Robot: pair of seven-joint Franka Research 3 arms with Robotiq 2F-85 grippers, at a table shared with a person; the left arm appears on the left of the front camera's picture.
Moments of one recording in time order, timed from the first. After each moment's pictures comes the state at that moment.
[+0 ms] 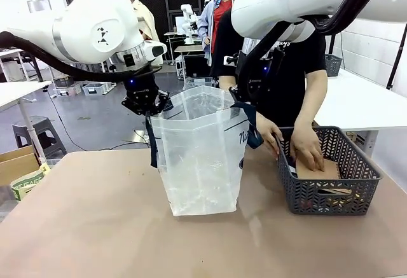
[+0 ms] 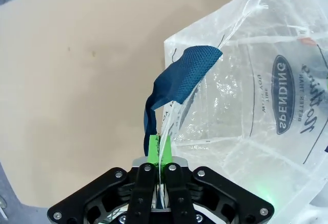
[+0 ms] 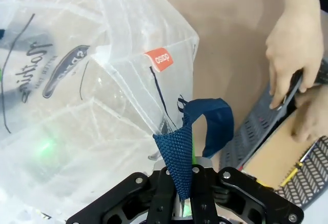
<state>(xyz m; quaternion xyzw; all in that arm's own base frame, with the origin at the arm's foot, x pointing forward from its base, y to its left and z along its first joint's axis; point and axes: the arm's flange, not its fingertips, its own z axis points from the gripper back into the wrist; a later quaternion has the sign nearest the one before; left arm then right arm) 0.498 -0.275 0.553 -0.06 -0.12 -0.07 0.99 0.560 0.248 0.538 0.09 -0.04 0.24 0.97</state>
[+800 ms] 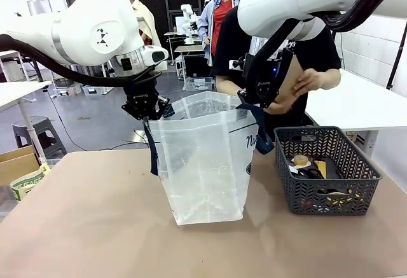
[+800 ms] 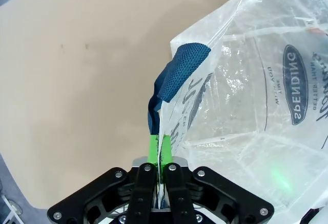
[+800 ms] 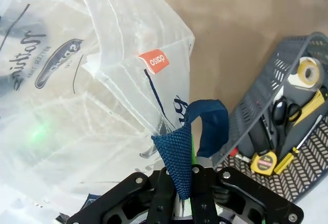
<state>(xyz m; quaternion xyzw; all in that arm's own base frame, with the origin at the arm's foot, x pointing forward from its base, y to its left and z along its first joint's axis) 0.488 -0.275 0.544 -0.05 -0.10 -0.12 0.99 0.544 0.233 0.537 0.08 -0.02 0.25 0.96</state>
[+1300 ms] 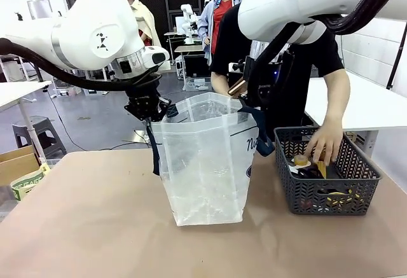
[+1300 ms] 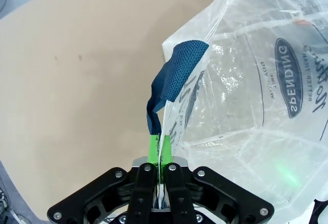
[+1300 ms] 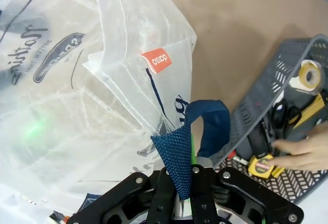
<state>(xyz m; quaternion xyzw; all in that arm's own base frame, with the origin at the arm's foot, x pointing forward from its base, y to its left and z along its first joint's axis) 0.484 -0.279 0.542 -0.06 -0.12 -0.15 0.98 0.540 0.233 0.530 0.08 -0.02 0.27 0.96</state>
